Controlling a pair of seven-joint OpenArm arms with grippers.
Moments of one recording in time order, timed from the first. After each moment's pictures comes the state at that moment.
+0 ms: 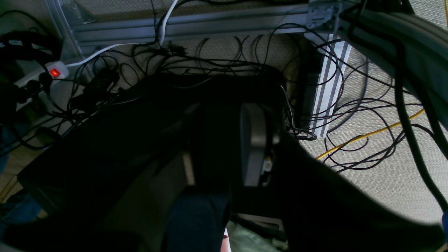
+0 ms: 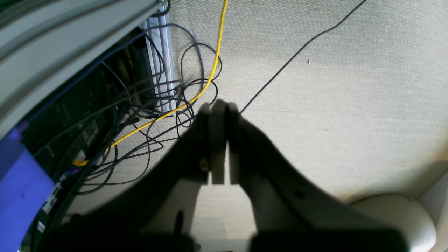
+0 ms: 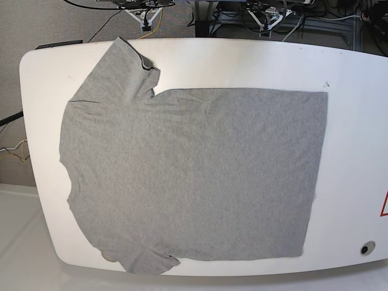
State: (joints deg) left arm -0.1 -1.4 -0.5 0.3 5.3 10.6 -4.1; right arm -0.1 1.5 7.2 -1.6 -11.3 -1.3 1.3
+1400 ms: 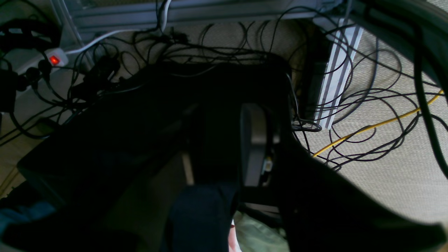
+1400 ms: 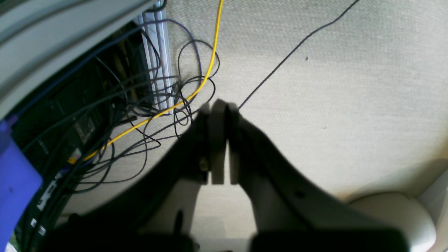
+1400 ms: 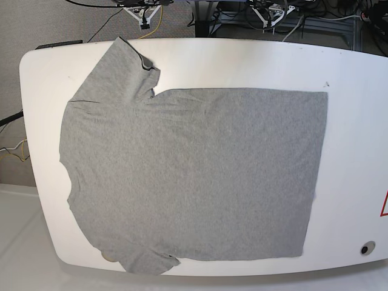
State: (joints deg) left arm 1.3 -2.4 -0.4 0.9 4.8 9.6 -2.6; right arm -1.1 2.0 7.2 -0.8 -11.3 -1.0 1.5
